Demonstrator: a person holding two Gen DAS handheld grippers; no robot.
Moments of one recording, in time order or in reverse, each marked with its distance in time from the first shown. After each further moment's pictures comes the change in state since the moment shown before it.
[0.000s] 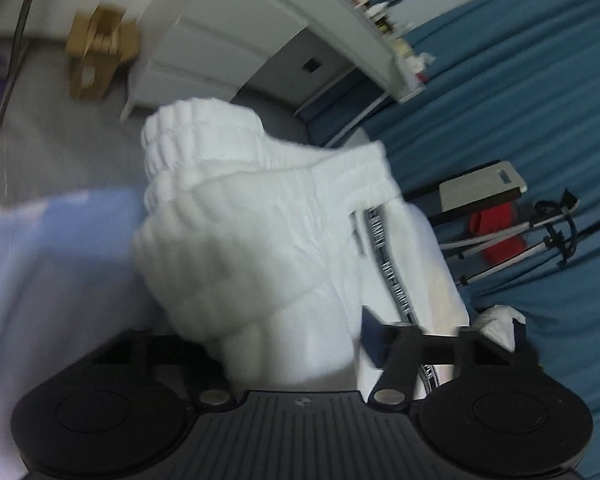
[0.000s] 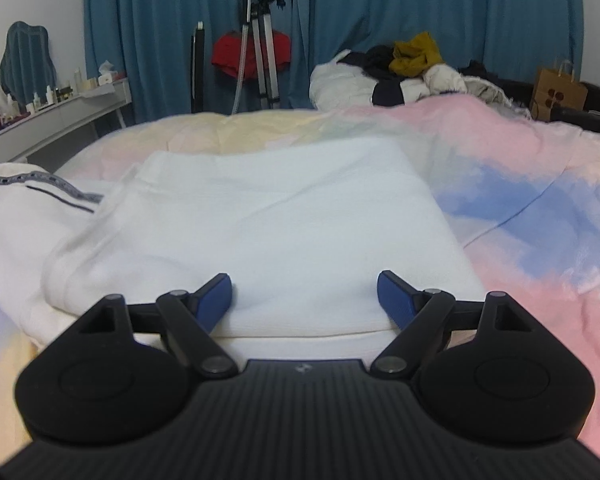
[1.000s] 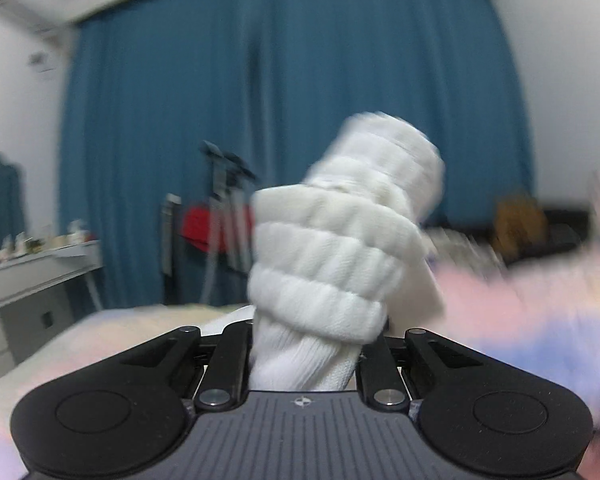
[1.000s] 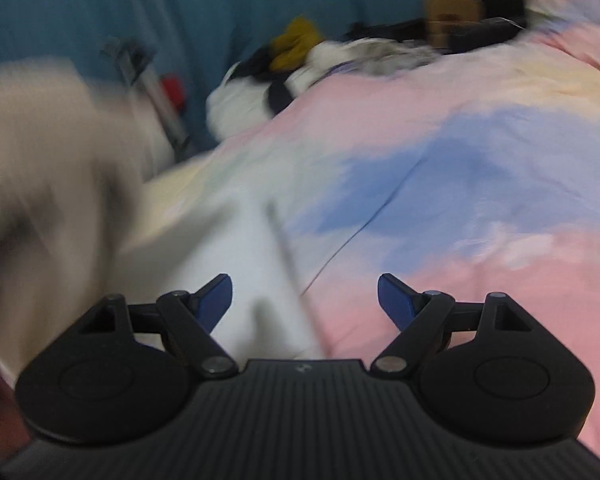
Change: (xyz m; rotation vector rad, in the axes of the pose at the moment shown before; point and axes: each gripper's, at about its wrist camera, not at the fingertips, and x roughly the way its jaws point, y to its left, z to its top) left arm -0.094 -0.274 -0.431 1.253 -0.291 -0.450; right arm -0.043 -0.131 0.032 0.470 -0.033 -0.094
